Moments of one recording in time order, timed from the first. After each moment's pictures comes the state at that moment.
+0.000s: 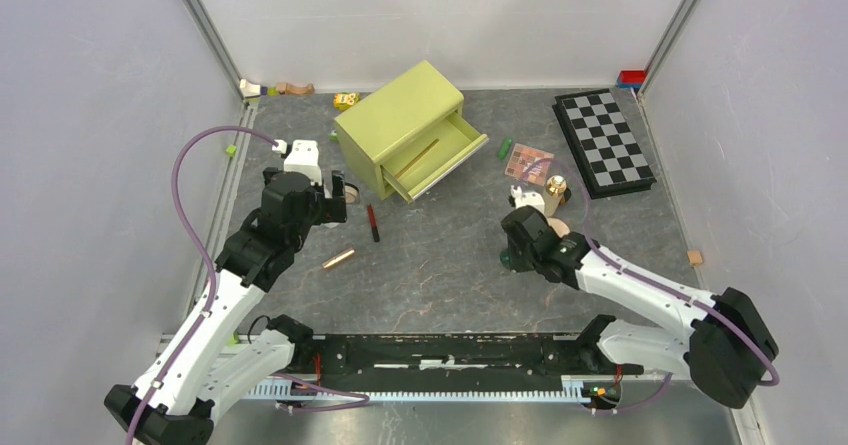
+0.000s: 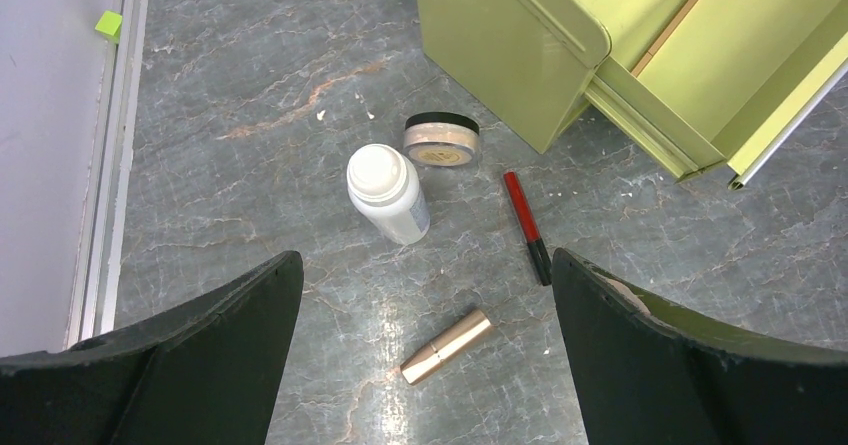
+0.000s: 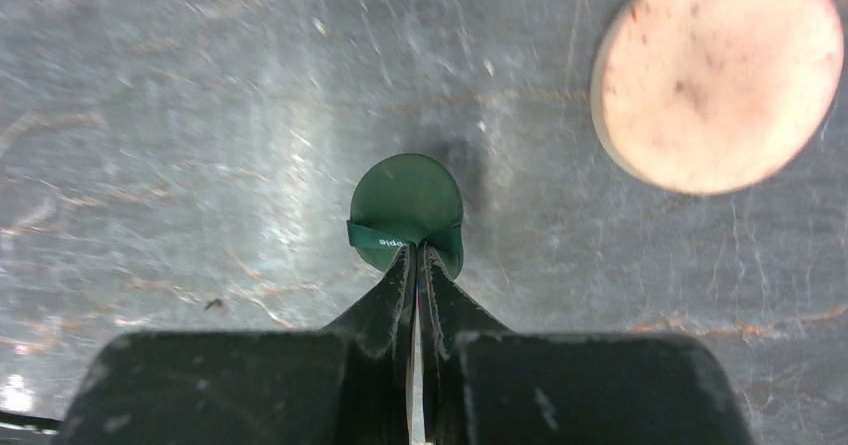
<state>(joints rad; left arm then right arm) -0.45 0.80 0.89 -0.58 -0.41 -0.15 0.76 1.10 0.59 -0.50 0.32 0.56</state>
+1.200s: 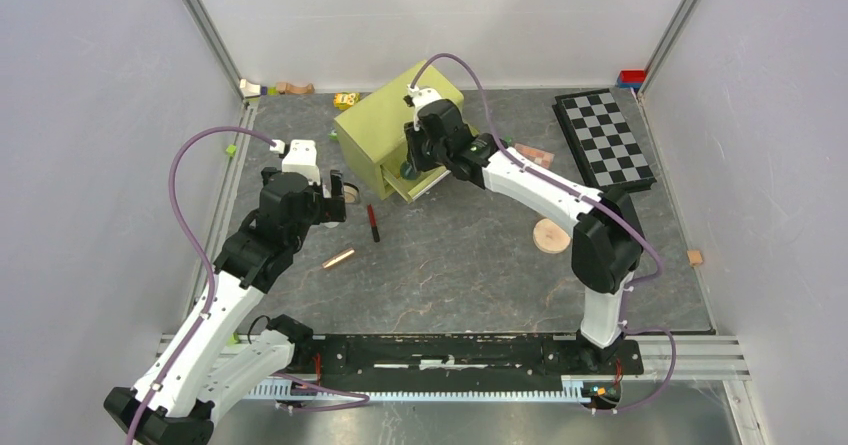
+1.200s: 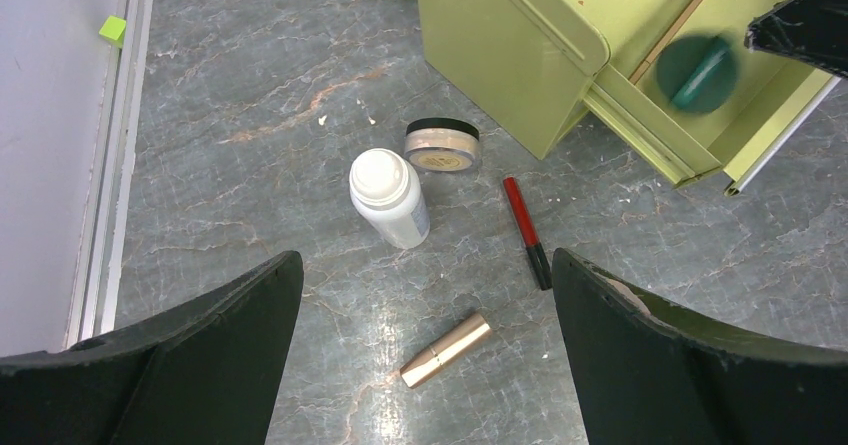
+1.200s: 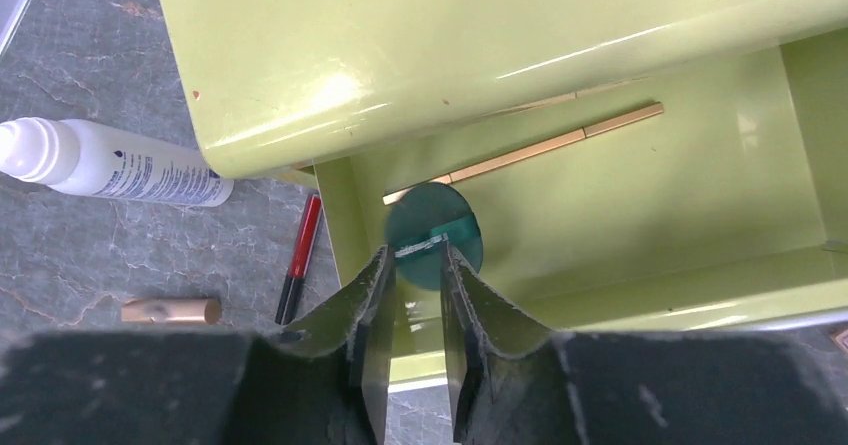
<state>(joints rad) -0.45 0.79 0.89 -0.57 -0.41 -0.15 0.76 1.87 1.62 -0.33 0.11 0.28</state>
